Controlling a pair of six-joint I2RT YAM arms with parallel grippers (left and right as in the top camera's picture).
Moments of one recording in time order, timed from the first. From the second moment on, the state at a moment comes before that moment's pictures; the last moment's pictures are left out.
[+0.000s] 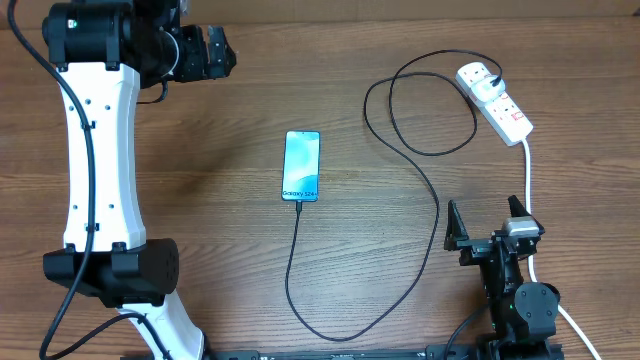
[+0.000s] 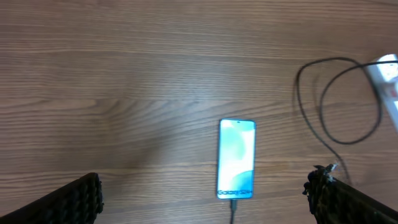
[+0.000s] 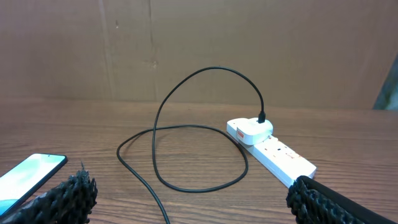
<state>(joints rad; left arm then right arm) -0.01 1.96 2.35 -1.44 0.20 -0.13 0.08 0.01 0.02 -0.03 0.01 0.00</state>
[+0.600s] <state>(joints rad) -0.01 1.42 1.75 -1.24 0.05 -0.12 0.08 0.01 0.02 -0.03 0.01 0.00</state>
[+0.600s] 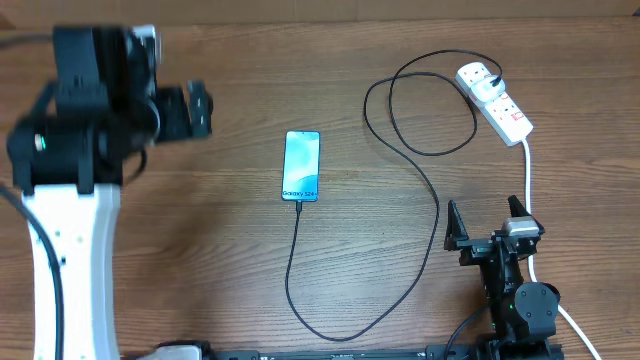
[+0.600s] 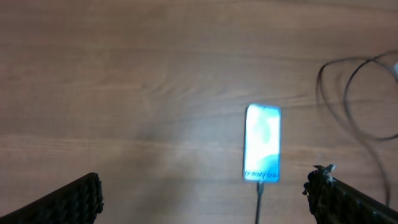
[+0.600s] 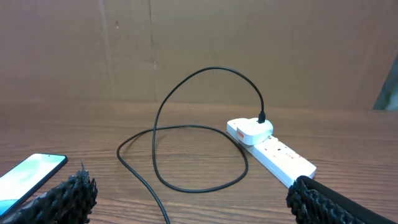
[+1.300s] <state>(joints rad) -0.01 1.25 1.25 -1.06 0.00 -0.13 0.08 0.01 0.02 -0.03 0.01 0.00</state>
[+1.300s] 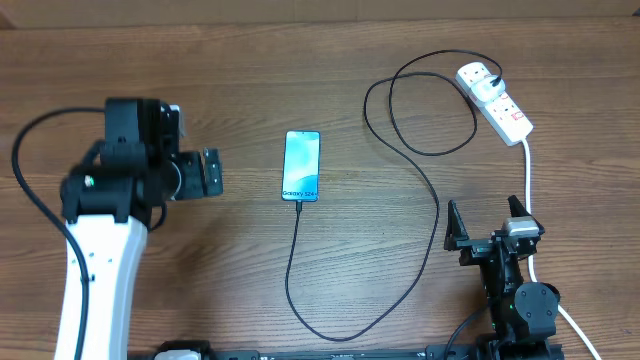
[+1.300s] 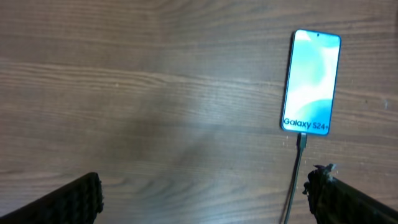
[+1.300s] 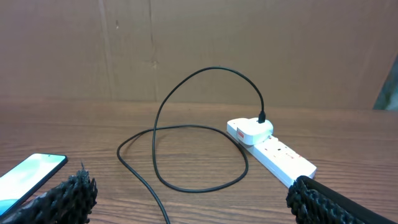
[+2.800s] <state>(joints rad) -0.01 0.13 0.33 -0.49 0.13 0.06 0.08 0.01 0.02 -0.03 0.01 0.00</state>
